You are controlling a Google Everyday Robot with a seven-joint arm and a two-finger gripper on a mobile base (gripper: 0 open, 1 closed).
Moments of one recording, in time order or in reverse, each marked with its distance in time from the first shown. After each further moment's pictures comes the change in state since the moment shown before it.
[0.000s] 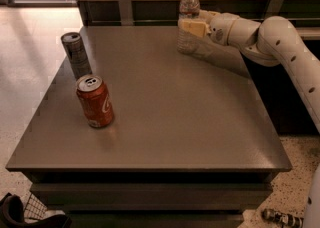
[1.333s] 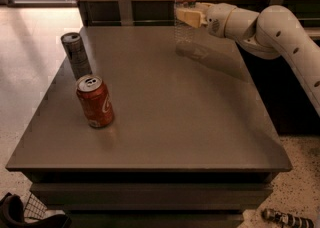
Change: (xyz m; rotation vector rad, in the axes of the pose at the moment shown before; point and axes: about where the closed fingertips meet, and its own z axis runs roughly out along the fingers) arm -0.040 0.026 0.002 -0.003 -0.012 0.011
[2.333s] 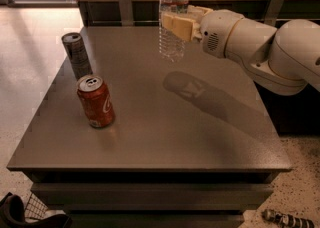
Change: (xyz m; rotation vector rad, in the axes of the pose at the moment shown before) arm -0.052 0.159 -0.079 0.019 -0.050 0.020
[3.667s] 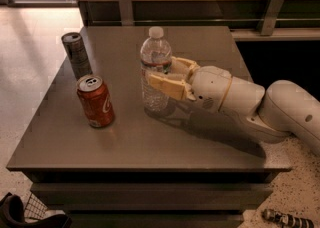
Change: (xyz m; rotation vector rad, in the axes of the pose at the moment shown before) arm 0.077 0.098 -0.038 -0.301 -0.086 -0.037
